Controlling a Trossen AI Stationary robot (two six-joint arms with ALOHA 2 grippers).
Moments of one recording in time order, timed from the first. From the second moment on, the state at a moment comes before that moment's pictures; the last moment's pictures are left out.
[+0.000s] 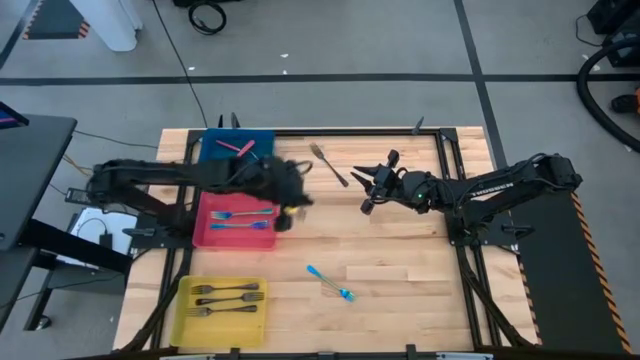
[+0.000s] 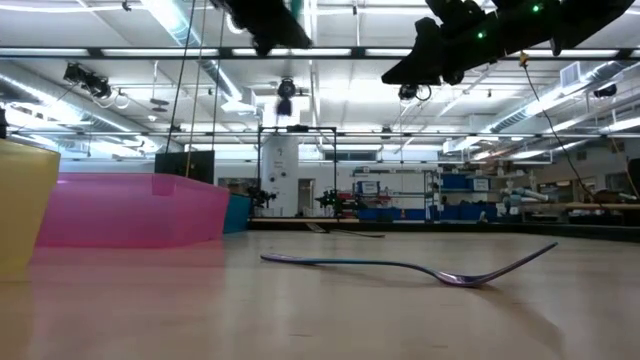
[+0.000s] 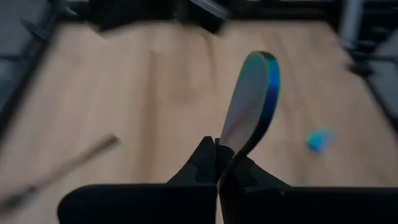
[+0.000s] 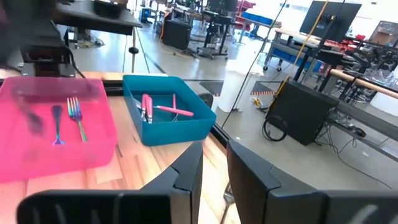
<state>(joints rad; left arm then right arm) 0.06 1.40 1.20 -0.40 0.06 0.05 0.01 1.19 0.58 0.48 0.58 -0.15</state>
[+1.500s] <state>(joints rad) -0.29 1.27 1.12 -1.23 -0.11 -0.35 0.13 1.19 0.57 0.41 0.52 0.11</state>
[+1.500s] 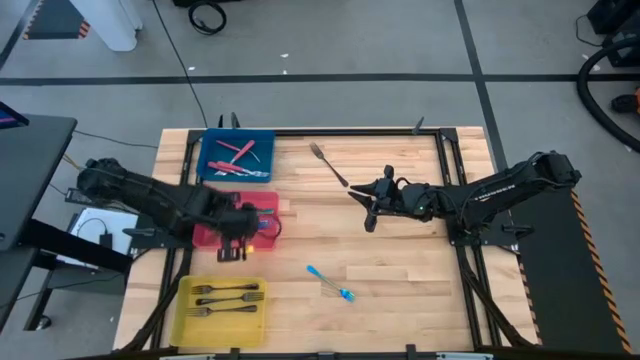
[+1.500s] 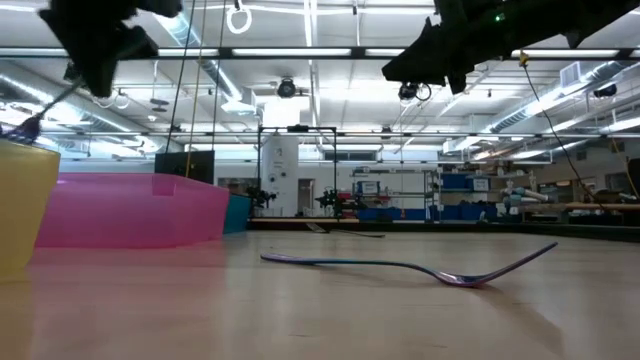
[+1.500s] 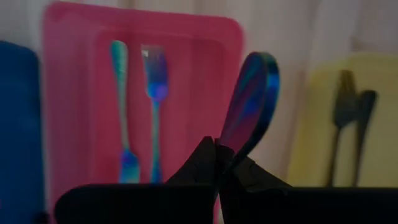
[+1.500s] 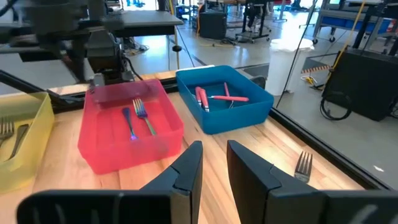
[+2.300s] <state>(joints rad) 0.06 1.27 0.92 -1.20 -0.11 -0.08 0.09 1.19 0.57 0.39 0.52 0.05</state>
